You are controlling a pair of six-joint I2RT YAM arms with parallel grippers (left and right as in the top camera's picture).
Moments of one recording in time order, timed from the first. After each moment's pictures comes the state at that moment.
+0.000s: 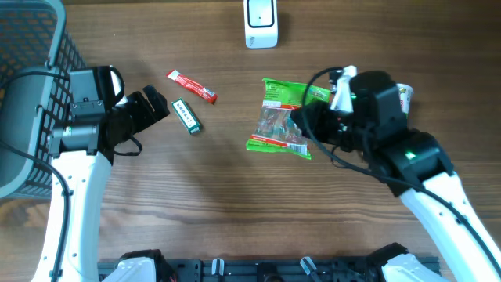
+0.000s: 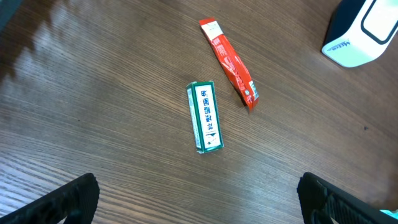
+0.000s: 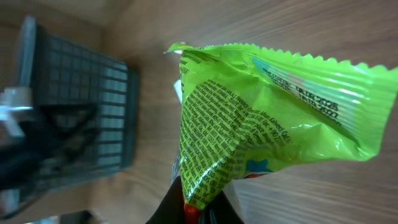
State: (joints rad) left arm 0.08 1.29 1.13 -0.83 0.13 -0.44; right arm 0.39 1.16 1.12 -0.66 -0.40 0.76
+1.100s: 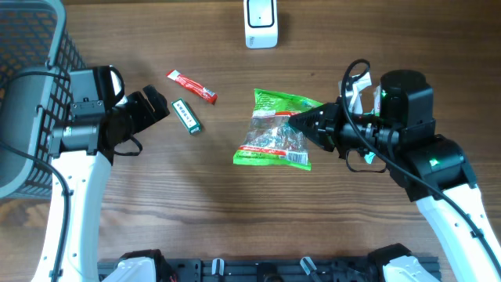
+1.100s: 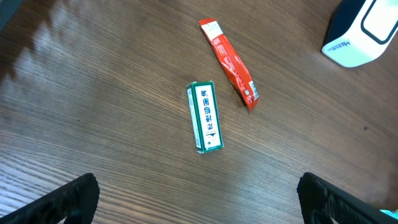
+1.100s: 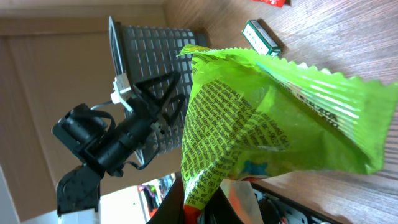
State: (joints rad) left arm 0.08 1.29 1.13 -0.83 0.13 -0.44; right arm 0.29 1.11 1.12 -0.65 -0.76 1.10
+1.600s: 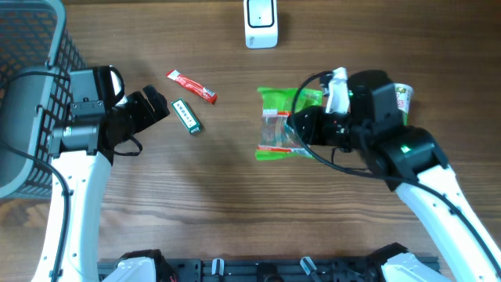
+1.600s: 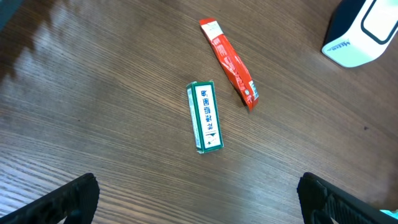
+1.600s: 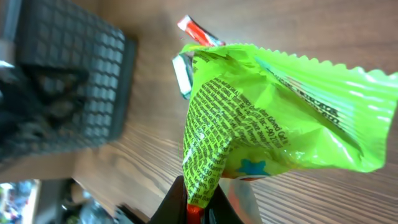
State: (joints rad) left arm 0.08 1.29 1.13 -0.83 0.13 -0.44; right arm 0.40 1.21 1.11 -0.68 -0.45 0.56
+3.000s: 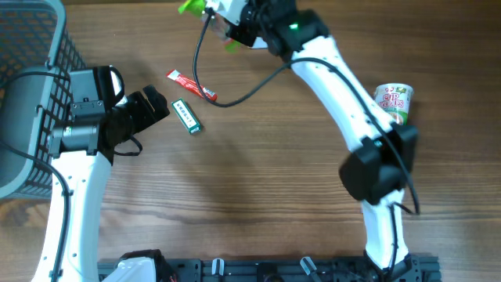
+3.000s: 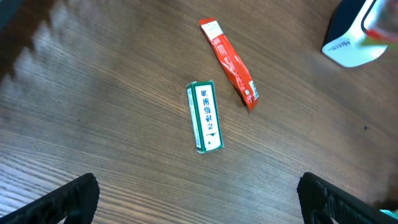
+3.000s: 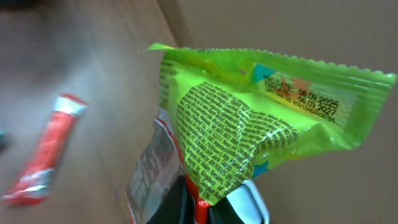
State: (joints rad) left arm 0.08 1.29 1.13 -0.83 0.13 -0.44; right arm 0.51 2.25 2.19 -0.47 -0.17 -0.77
